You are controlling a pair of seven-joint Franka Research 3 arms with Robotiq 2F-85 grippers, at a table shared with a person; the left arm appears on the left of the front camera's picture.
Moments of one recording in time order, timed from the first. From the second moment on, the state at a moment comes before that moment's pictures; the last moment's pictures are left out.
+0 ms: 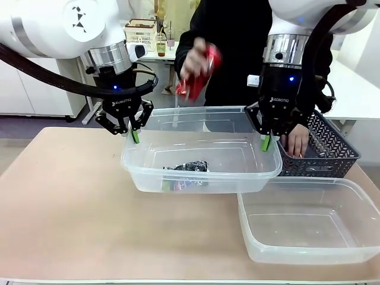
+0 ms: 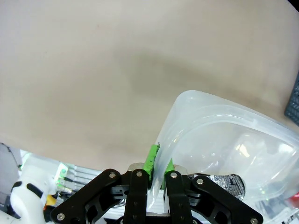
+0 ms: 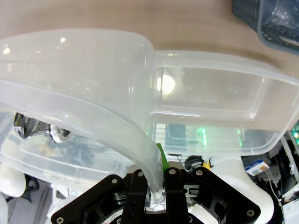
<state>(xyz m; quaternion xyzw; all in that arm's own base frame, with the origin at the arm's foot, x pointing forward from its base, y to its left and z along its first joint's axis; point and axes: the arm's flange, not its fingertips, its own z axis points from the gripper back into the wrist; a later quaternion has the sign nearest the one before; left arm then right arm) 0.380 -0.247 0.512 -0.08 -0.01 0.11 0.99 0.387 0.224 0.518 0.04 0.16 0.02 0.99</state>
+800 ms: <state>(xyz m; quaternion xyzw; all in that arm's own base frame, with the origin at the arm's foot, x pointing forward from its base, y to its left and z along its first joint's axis) 0.379 -0.247 0.512 -0.08 -0.01 0.11 0.99 0.387 0.224 0.518 0.04 0.16 0.02 0.99</state>
